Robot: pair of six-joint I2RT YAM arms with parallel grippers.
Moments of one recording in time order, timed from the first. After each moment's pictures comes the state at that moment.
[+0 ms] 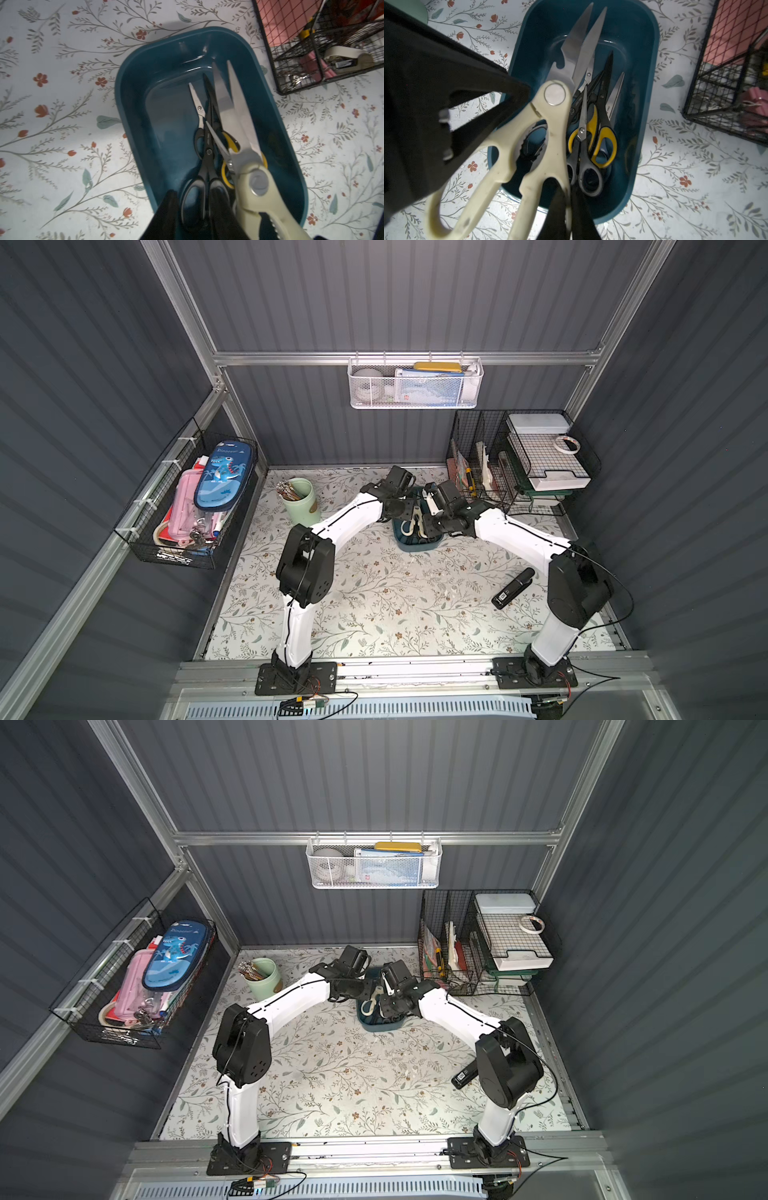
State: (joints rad) left arm -0.64 2.05 1.73 -0.63 0.04 -0.32; right arm 0.57 1.75 1.34 -0.54 0.03 0.27
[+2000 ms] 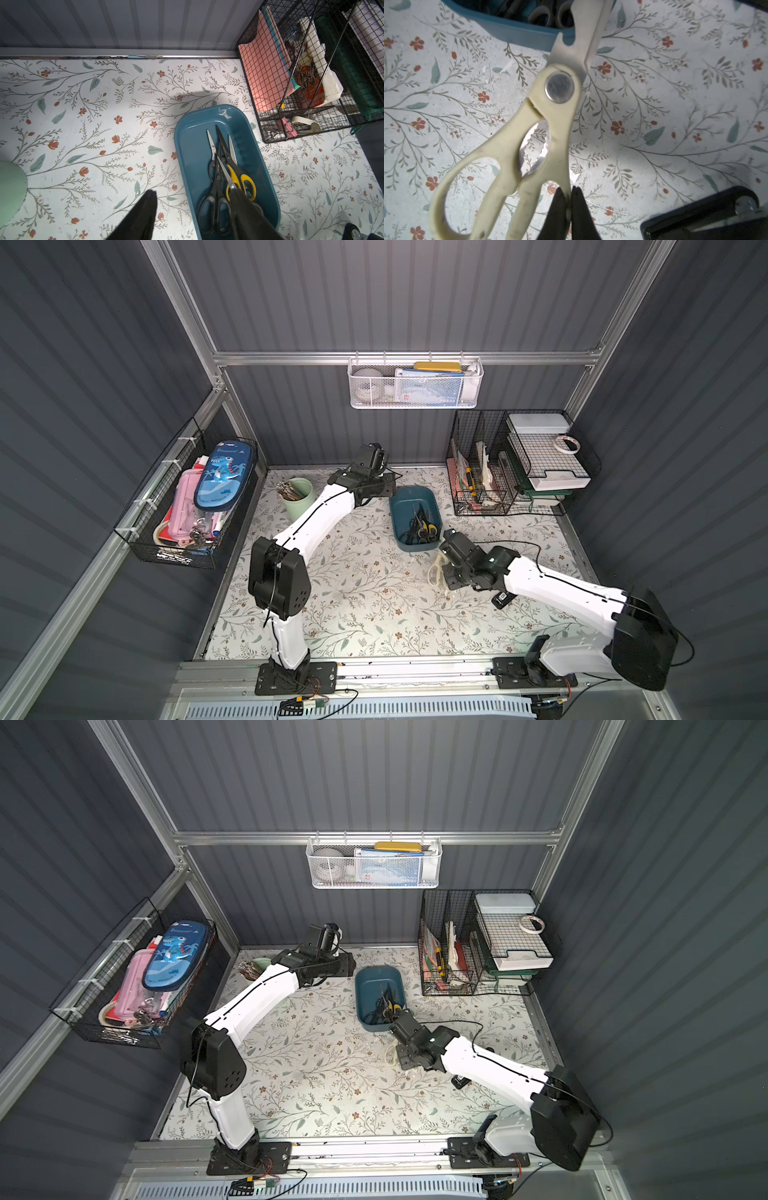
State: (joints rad) left arm -0.51 1.87 1.74 -0.62 -0.01 -0.30; right arm 0.78 1.29 0.88 -0.72 0.25 0.46
